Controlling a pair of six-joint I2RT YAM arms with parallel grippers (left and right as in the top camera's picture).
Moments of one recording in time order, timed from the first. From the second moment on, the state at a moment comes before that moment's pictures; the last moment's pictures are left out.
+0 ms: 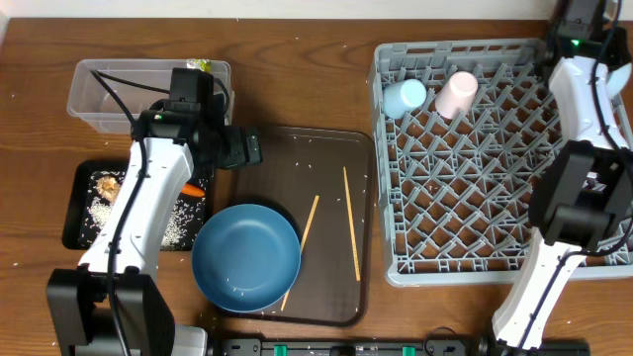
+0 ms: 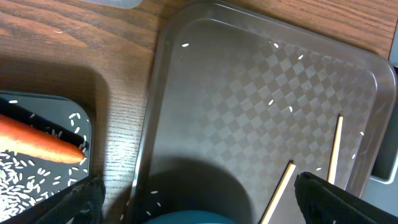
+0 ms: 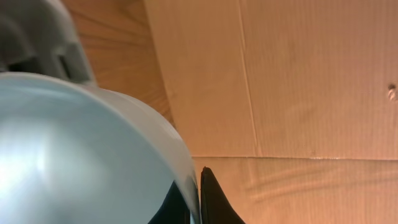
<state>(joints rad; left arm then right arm) -0.08 1.60 1.26 -0.91 0.17 -0.27 -0.18 2.29 2.00 -0.47 1.06 -0.55</state>
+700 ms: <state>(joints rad) -0.08 1.60 1.26 -0.91 0.17 -0.27 -0.08 2.29 2.00 -0.45 0.98 -0.60</state>
